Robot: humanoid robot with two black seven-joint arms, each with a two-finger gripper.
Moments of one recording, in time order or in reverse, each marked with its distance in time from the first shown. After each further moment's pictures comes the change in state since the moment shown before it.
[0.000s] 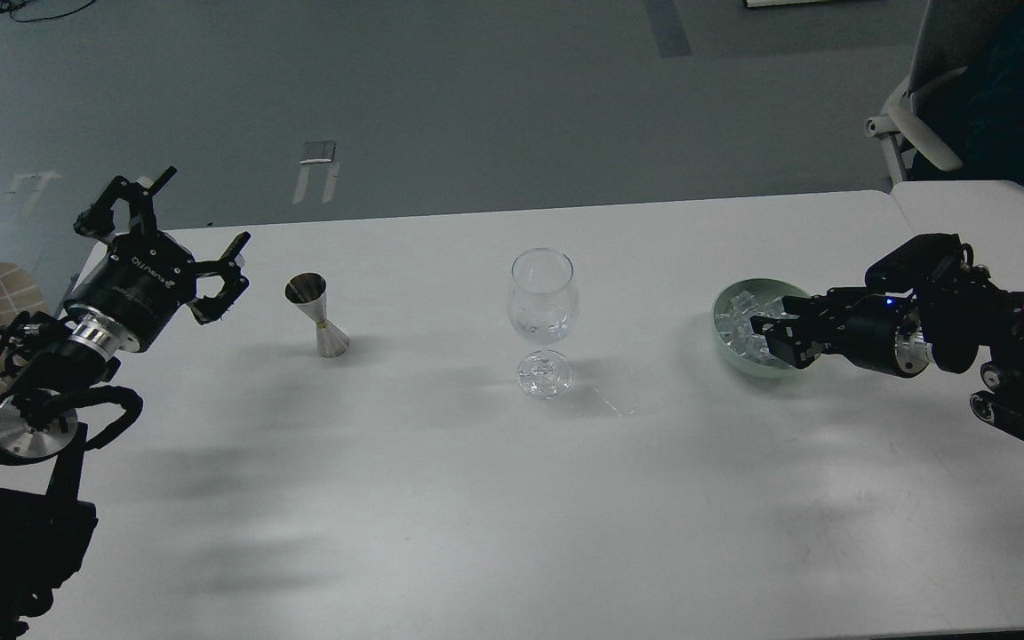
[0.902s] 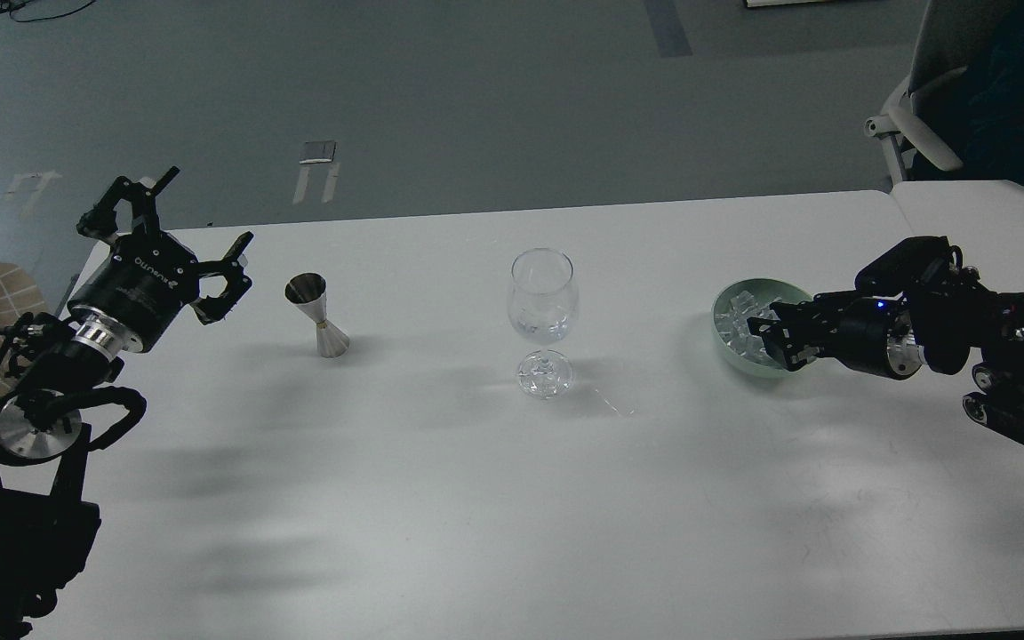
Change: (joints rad) left arm 0.001 -0.007 0.000 -0.003 0.000 0.000 -0.003; right arm 0.009 0.013 -0.013 -0.003 -0.012 0.004 0.000
